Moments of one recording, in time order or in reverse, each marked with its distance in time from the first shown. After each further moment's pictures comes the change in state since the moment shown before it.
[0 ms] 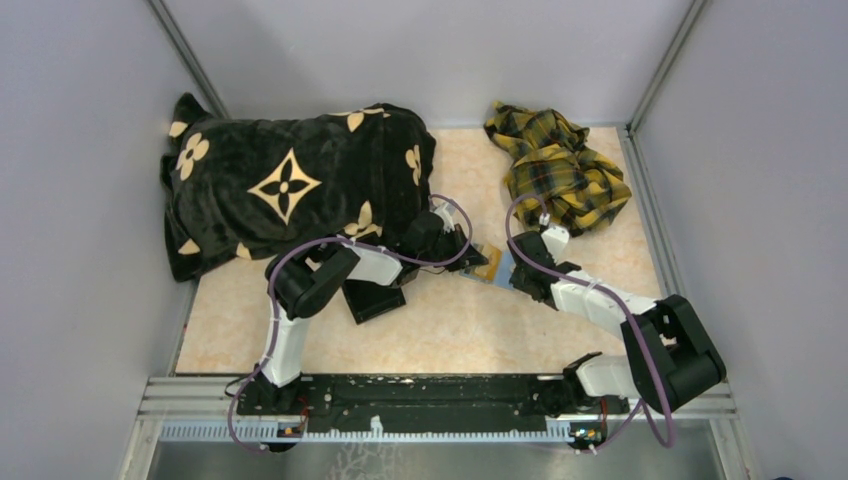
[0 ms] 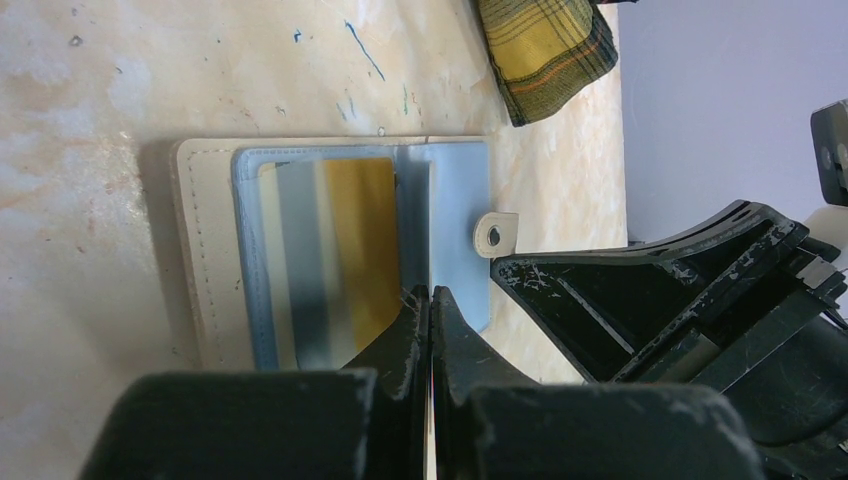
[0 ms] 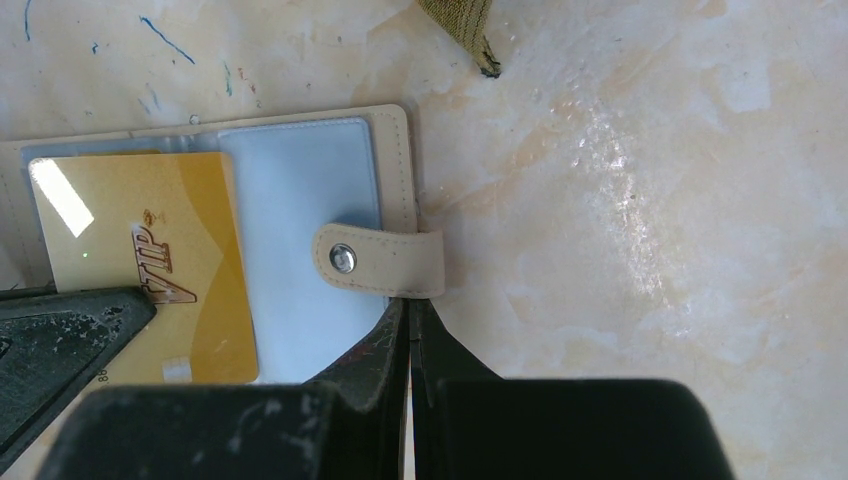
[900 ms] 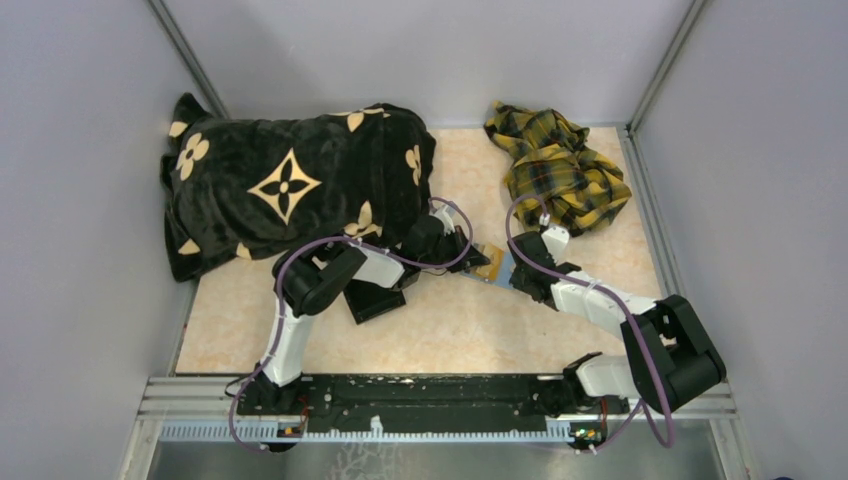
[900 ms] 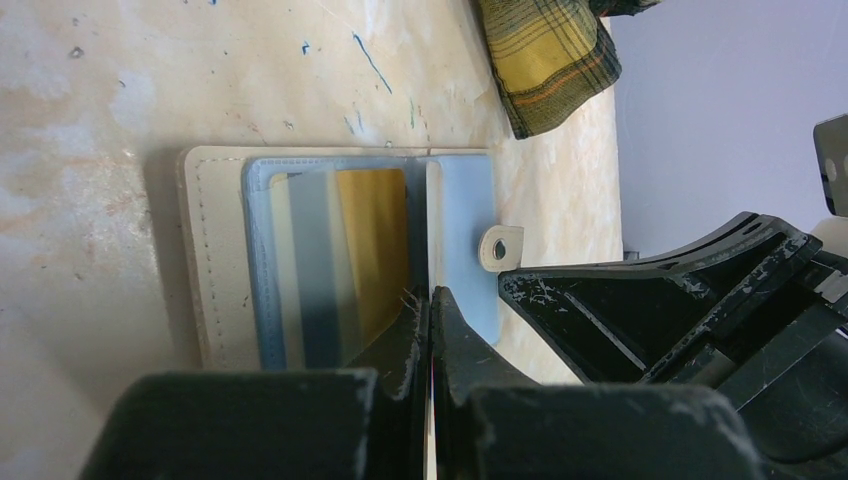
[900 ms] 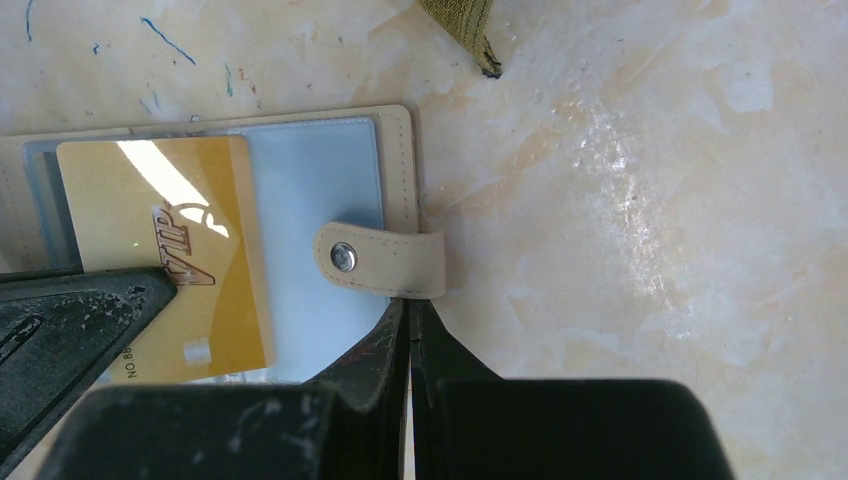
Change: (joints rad) left arm -0.004 0.045 -0.005 0.085 -0.013 -0.024; right arm 0.000 0.000 -0.006 0.011 -0.001 0.000
